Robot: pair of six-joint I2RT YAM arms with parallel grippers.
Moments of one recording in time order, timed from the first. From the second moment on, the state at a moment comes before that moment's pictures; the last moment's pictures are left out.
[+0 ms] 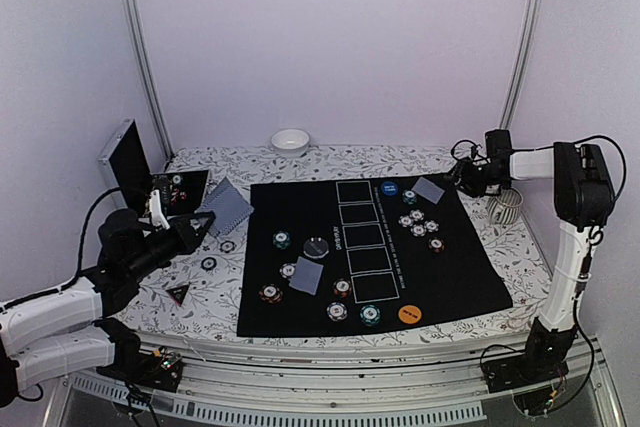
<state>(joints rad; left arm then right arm) -0.43 0.78 0.22 0.43 0.14 -0.60 0.01 2.07 1.39 -0.12 -0.42 0.55</state>
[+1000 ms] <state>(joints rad) -0.62 0.85 0.26 0.78 0.46 -0.55 0.90 1.80 1.57 -0.21 -0.68 0.05</state>
